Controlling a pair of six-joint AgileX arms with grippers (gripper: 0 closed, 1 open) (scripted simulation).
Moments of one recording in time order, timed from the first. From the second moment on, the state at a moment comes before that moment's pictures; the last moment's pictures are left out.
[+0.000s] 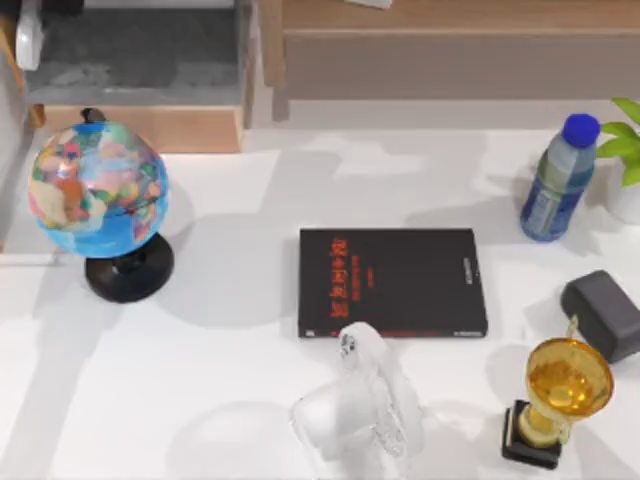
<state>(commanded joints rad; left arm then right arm) -0.20 2.19 2.36 -1.42 -0.31 -0.12 0.00 0.00 0.00 0.00 0.00 0.00</state>
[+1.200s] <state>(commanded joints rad) -0.80 2.45 2.27 -1.32 -0.07 -0.75 0.00 0.00 0.00 0.00 0.00 0.00</state>
